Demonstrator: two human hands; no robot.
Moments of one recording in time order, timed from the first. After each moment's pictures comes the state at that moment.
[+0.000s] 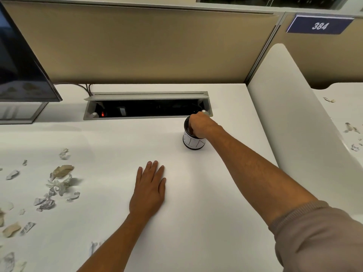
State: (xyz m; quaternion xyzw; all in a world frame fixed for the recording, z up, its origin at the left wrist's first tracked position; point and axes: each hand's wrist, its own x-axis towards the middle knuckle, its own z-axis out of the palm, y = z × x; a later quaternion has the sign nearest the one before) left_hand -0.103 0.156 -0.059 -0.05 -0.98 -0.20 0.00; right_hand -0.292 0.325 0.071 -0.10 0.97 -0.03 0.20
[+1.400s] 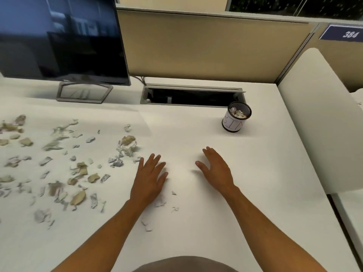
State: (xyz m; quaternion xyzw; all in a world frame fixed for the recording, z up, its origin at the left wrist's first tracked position) left_hand -0.004 0.005 -0.028 -0.08 -0.97 -0.21 0.07; right_hand -0.065 0.252 -0.012 -0.05 0.95 -0.28 0.10
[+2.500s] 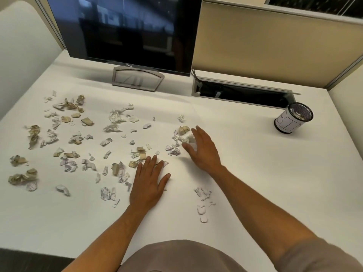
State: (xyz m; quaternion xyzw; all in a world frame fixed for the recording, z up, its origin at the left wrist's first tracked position) left_hand 0.074 -0.167 -0.061 0.05 -0.98 -0.20 0.05; right_hand -0.068 0.016 -0.011 -0.18 0.95 -0.26 0.05
